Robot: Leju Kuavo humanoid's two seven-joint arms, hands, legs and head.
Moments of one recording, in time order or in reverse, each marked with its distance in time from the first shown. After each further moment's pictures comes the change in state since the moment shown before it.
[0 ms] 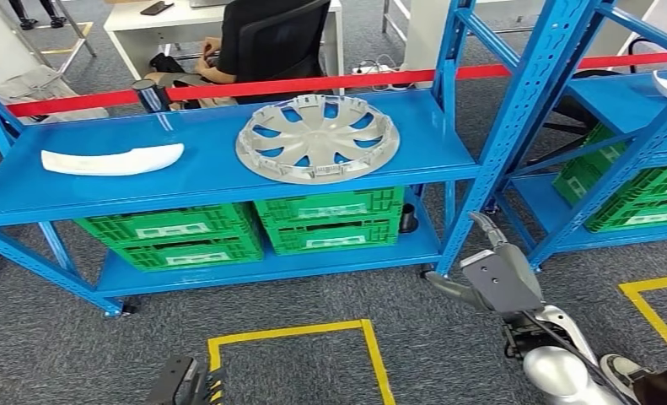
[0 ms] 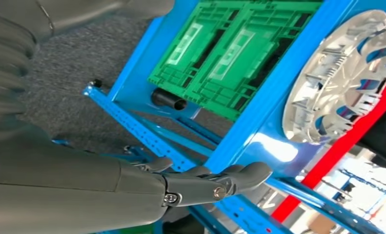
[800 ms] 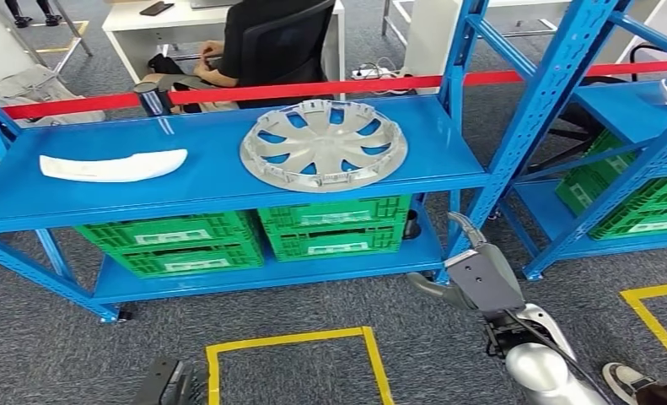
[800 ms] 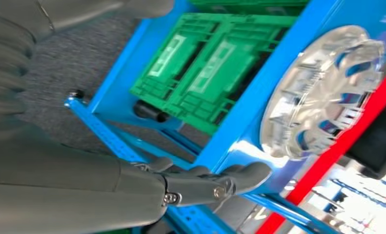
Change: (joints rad) left arm 0.005 0.019 0.014 0.001 0.000 0.016 -0.033; right arm -0.029 0.023 0.050 0.049 -0.030 -0.015 -0.028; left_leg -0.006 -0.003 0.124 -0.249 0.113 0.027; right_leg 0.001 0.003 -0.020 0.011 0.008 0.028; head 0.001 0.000
